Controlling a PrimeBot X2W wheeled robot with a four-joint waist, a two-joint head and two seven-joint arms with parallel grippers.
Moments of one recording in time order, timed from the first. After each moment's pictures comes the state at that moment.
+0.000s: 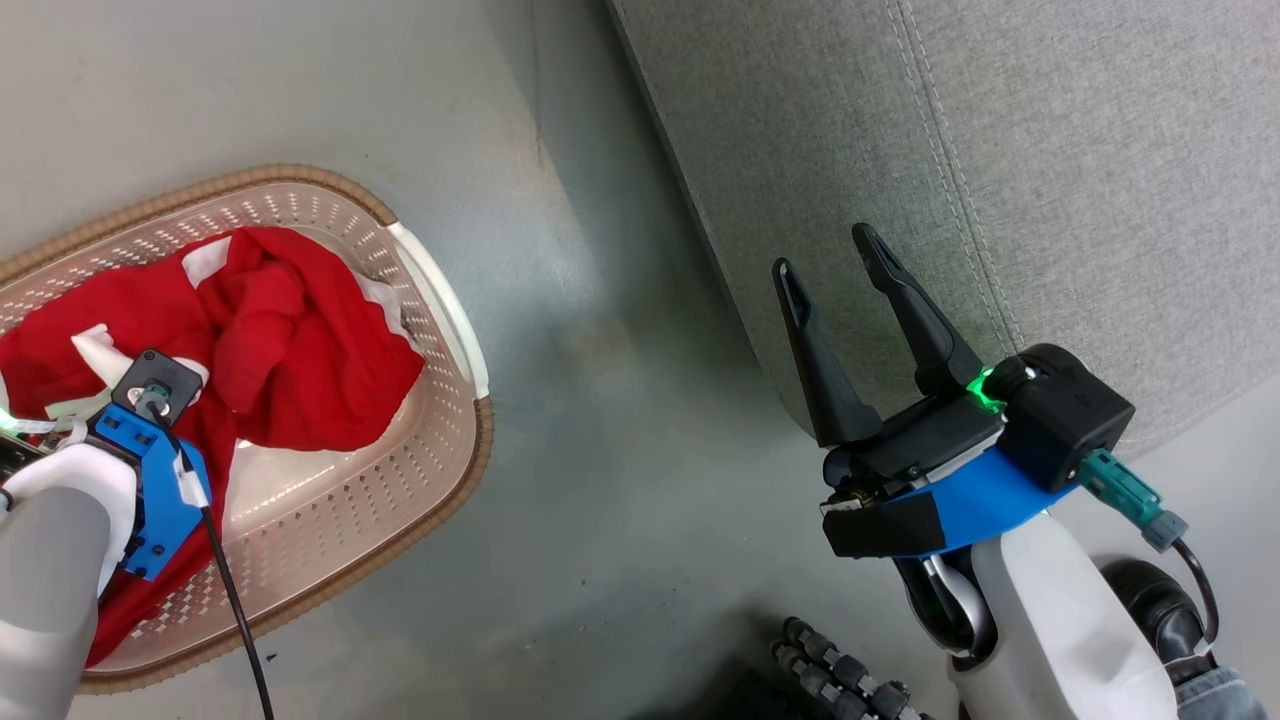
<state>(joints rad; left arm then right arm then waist) -0.78 0.53 -0.76 1.07 -0.17 -0.10 0.04 -0.40 -0.05 0.29 0.11 0.25 0.13 -0.26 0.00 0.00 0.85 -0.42</state>
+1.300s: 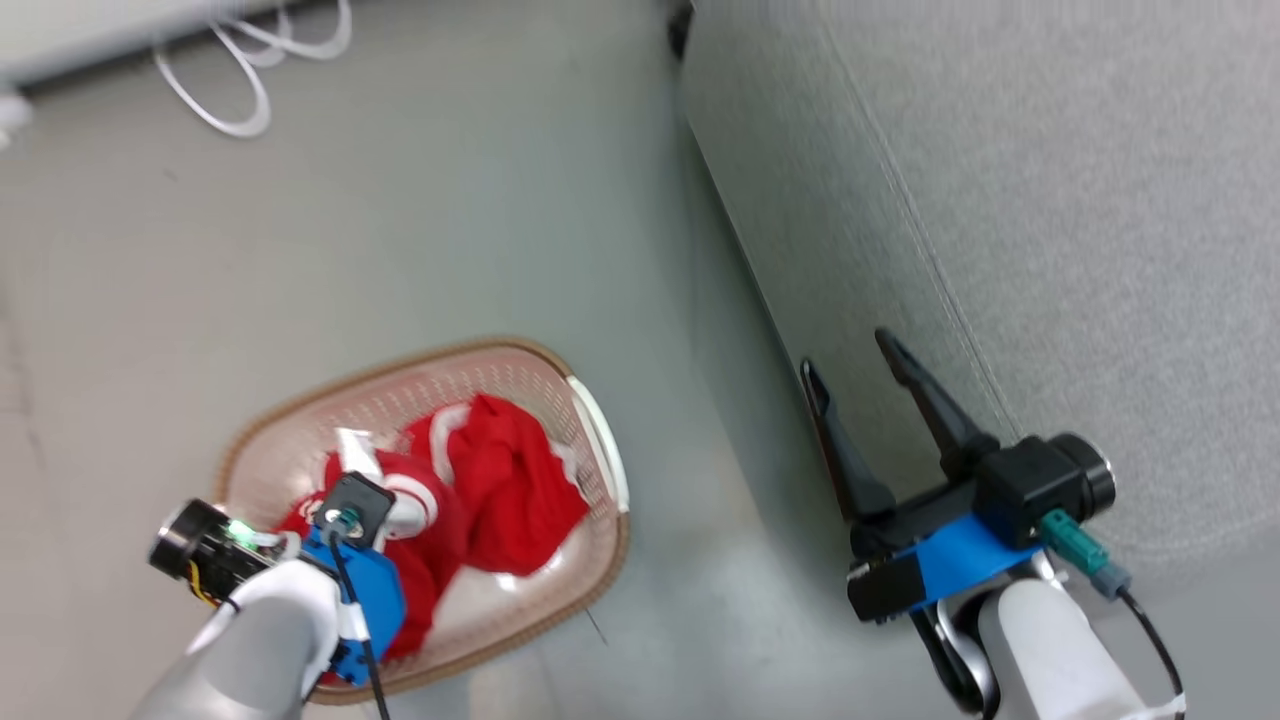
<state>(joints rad) -0.67 0.26 -0.84 1.24 -0.30 -0.12 -0.22 -0.30 -0.05 0.23 0.23 0.08 0.13 -0.26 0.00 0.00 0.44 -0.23</state>
